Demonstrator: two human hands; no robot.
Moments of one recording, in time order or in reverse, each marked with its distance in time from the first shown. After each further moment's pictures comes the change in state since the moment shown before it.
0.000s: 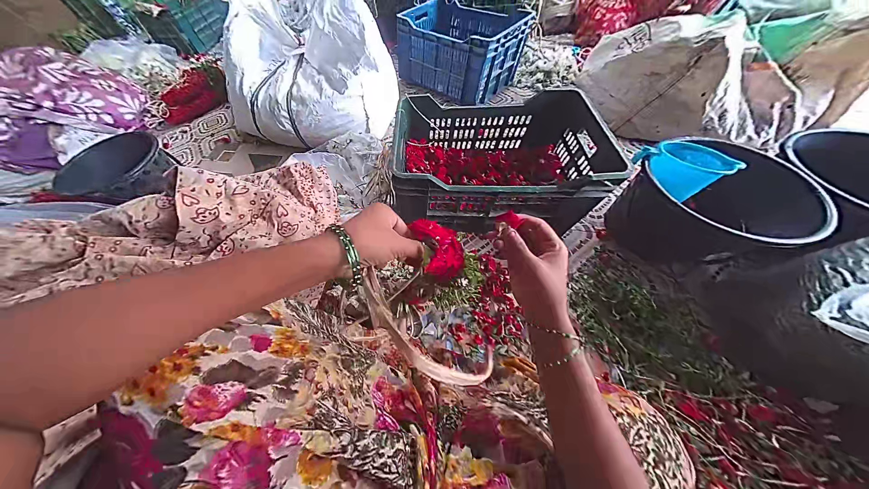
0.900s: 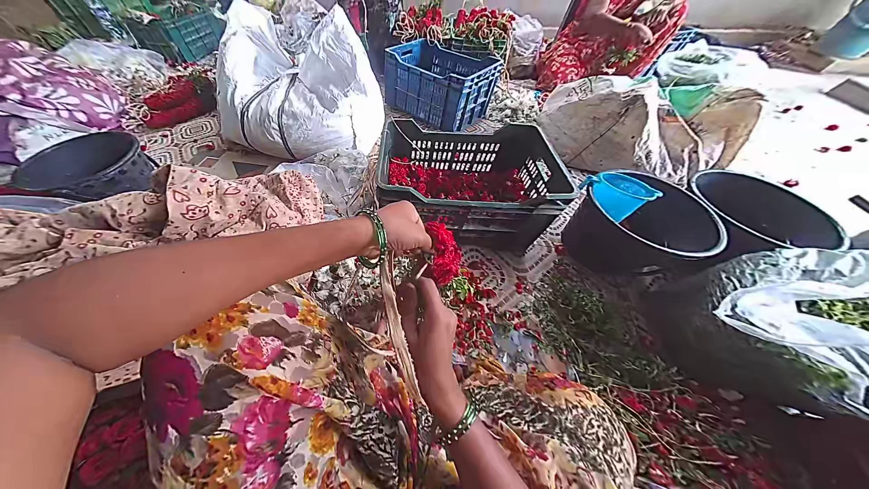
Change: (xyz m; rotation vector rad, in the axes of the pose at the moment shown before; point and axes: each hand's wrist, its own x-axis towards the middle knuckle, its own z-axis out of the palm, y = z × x) left_hand 0.016 0.040 0.022 0.224 -0.085 0.054; right_hand -0.112 -0.045 0.102 -0.726 -0.019 -0.329
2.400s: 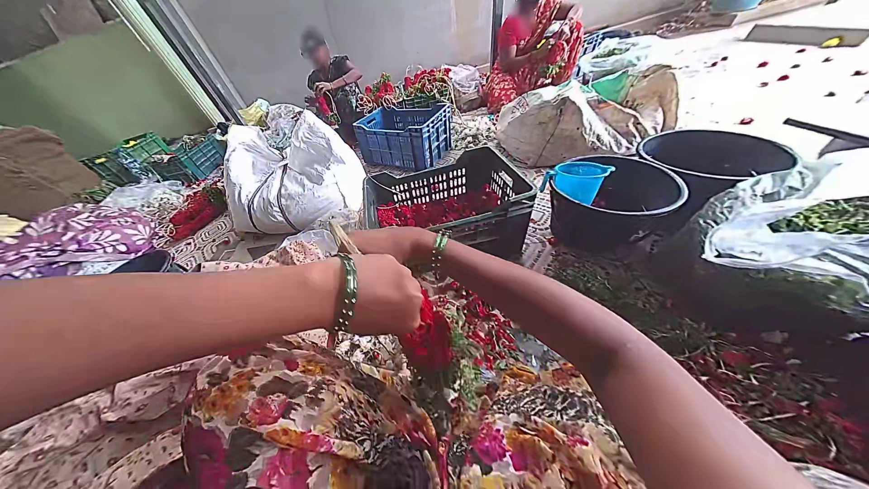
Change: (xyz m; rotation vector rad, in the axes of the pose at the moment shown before) left_hand -0.121 0.063 0.008 1.591 -0.164 0.939; right_hand 0.192 -0.019 0.001 0.523 -1.066 -0.902
